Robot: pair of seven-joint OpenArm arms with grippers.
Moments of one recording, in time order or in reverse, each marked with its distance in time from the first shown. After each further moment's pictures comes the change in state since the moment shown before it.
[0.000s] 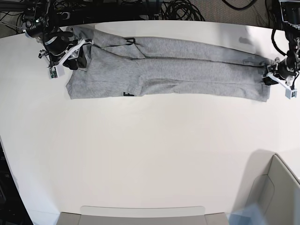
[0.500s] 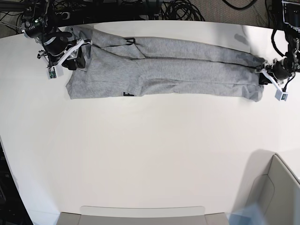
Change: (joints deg) left arm -0.2 -0.6 7.5 0.9 -0.8 -10.4 -0.7; right arm 0.0 0.6 0.2 0.0 0.0 0.0 0.0
